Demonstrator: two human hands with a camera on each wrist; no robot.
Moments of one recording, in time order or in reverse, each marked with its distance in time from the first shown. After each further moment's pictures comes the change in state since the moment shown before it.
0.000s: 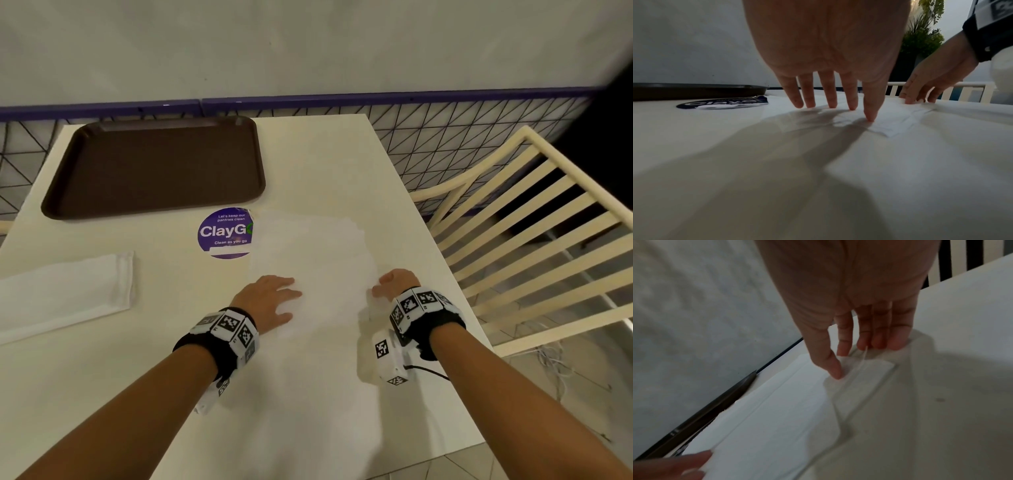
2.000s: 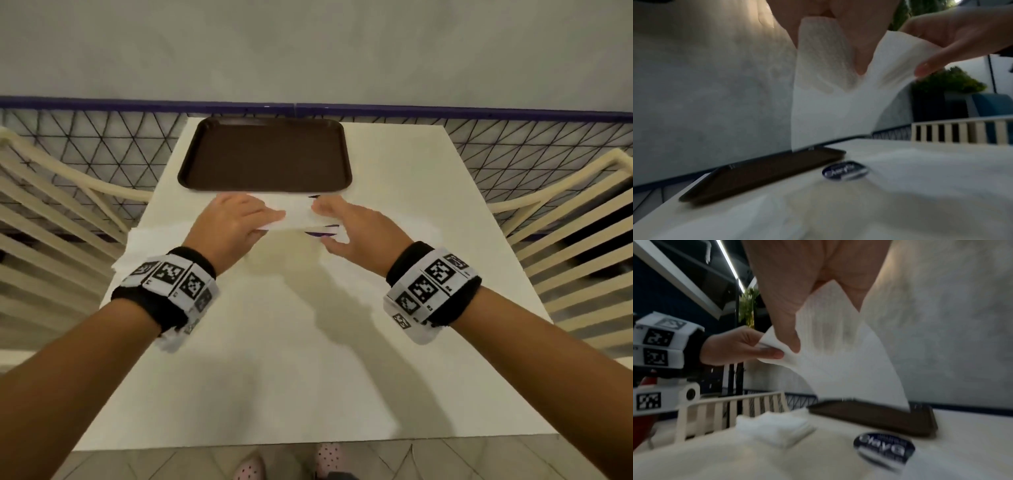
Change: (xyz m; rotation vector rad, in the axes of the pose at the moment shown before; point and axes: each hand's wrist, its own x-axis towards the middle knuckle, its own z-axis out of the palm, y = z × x) left_hand -0.157 -0.100 -0.092 0.308 0.806 0.153; right_hand -0.193 -0.152 0.032 -0.331 0.161 -1.153
